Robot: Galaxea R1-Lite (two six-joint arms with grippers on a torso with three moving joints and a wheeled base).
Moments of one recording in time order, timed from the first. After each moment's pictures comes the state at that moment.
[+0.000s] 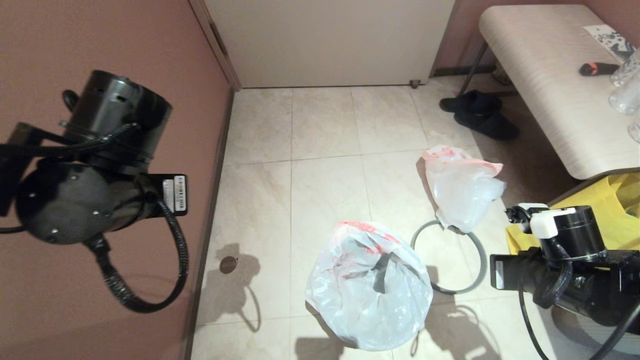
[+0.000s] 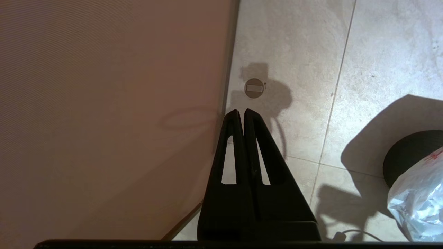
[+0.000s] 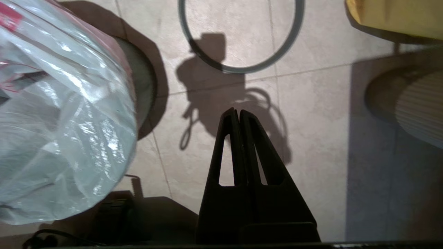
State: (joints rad) left arm -0.53 1.45 -1.20 0.45 0.87 -0.33; right arm 0.36 1.63 -0.61 -0.35 -0.37 0.28
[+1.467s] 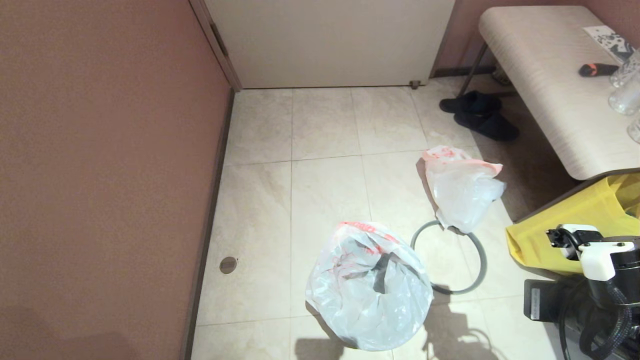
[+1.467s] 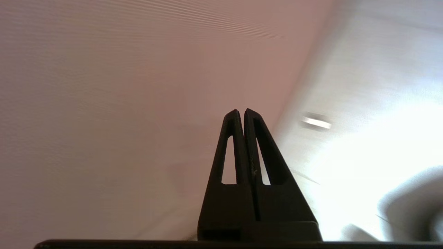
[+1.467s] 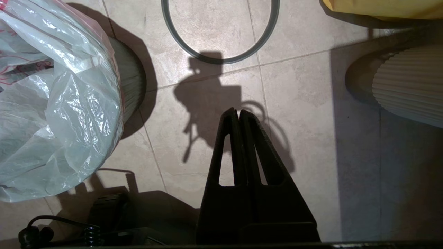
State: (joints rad) left arm -0.10 0.62 -0.91 0.57 0.67 -0.20; right arm 0.40 1.45 -0.44 -0.35 -0.46 0.34
